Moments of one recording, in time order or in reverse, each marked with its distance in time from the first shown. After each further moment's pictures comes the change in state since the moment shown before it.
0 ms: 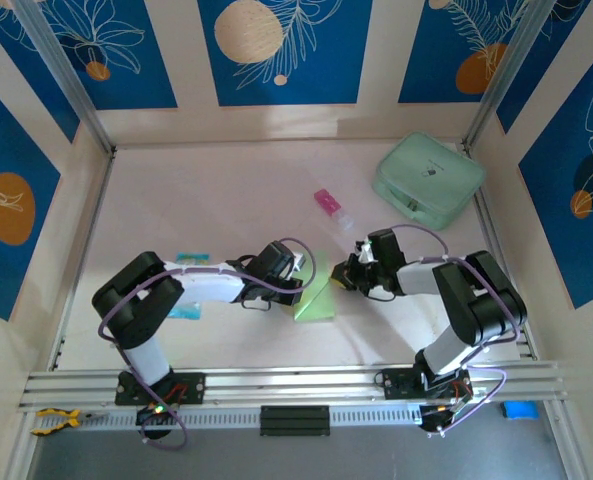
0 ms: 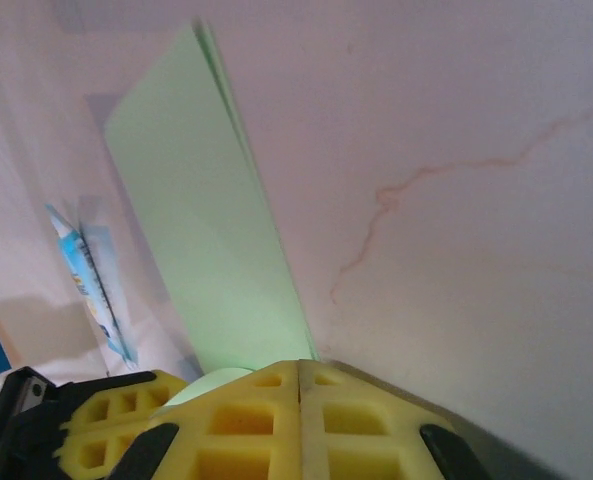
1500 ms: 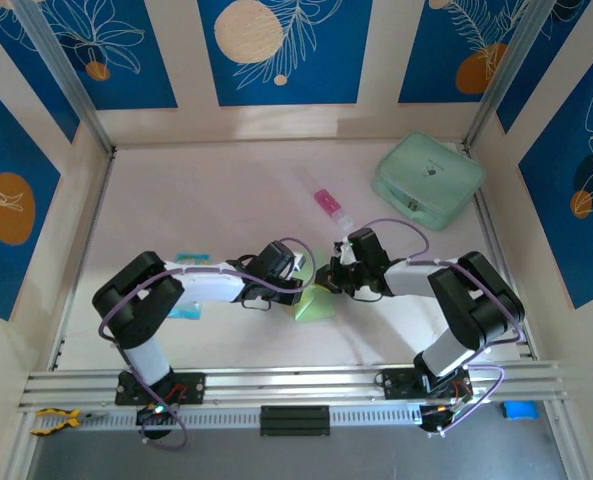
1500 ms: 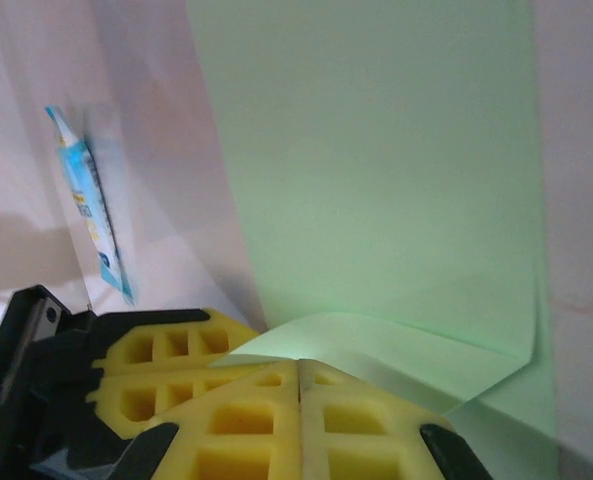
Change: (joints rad) left arm 0.000 0.003 0.005 -0.006 0.000 0.000; right arm 0.154 0.006 0.063 -0.045 0.013 -0.032
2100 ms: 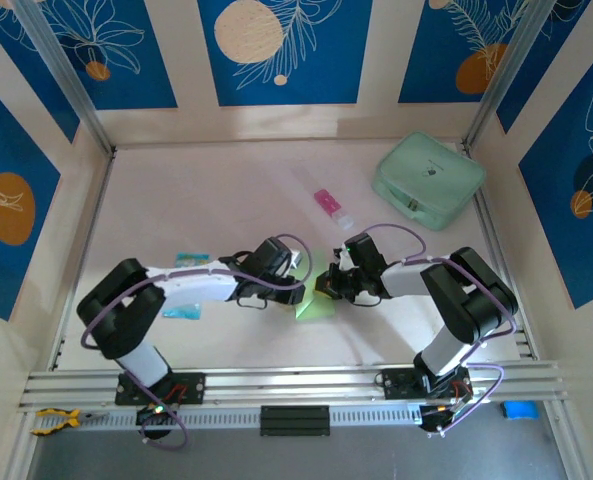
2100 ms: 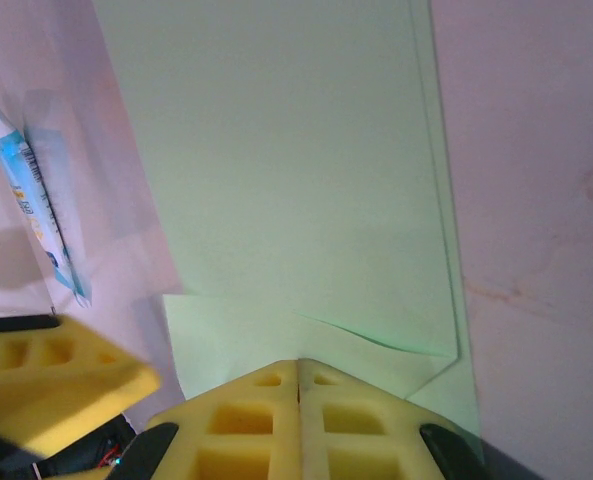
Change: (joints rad) left arm 0.000 -0.113 0.020 -0.129 0.000 -0.019; right arm 0.011 0.042 -0.019 0.001 0.035 -0.015
